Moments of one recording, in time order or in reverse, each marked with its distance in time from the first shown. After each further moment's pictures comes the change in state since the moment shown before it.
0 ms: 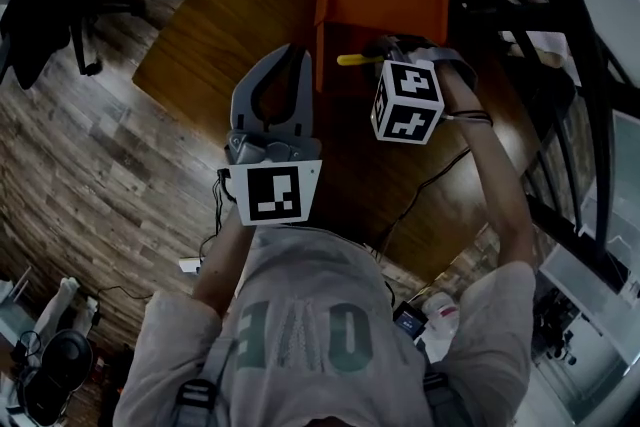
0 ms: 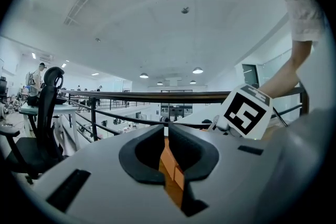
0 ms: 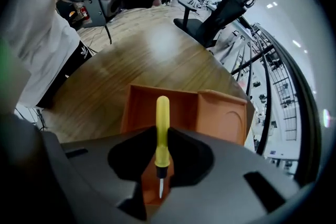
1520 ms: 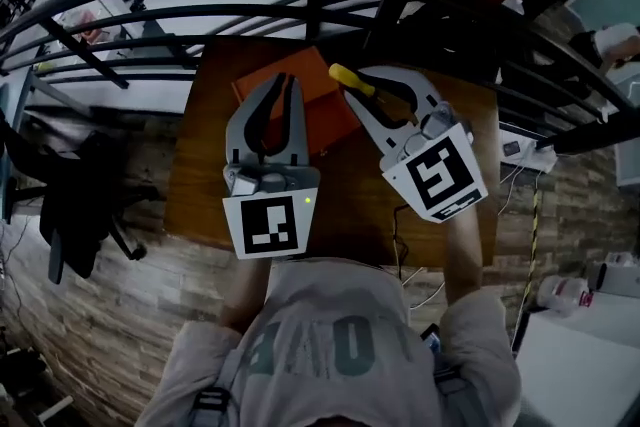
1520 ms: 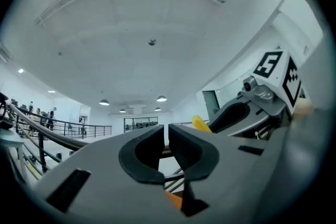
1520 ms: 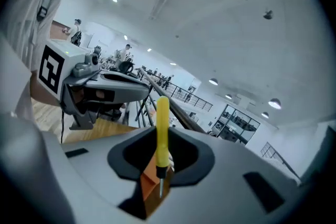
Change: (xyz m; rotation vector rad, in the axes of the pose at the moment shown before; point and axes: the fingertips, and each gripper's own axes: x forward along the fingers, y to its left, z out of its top) left arm -0.010 -0.116 0.211 0.044 -0.354 -0.396; right arm -0.330 0.001 -0.036 0.788 -0.537 -0.917
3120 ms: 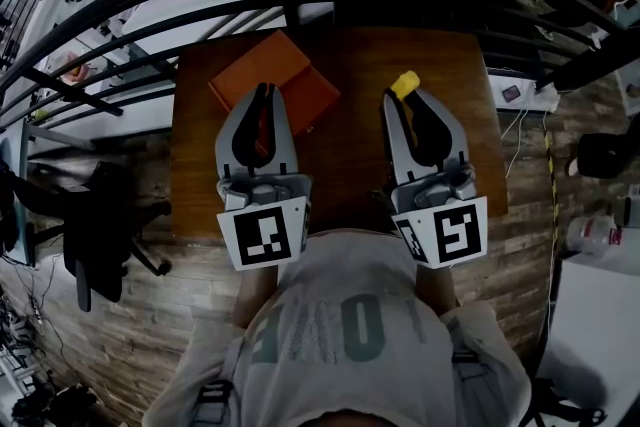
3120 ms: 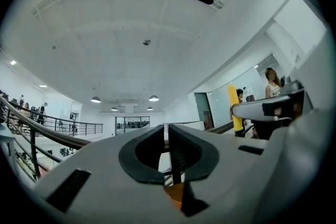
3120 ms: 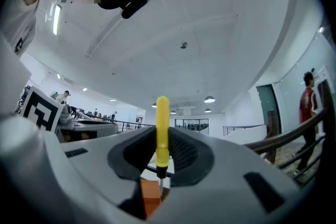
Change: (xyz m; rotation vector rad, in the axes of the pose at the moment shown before) left arm -0.029 -0.052 -0.002 -0.012 0.020 -0.094; right arm -0.144 -0.002 -0.021 0.481 -0.367 -0.627
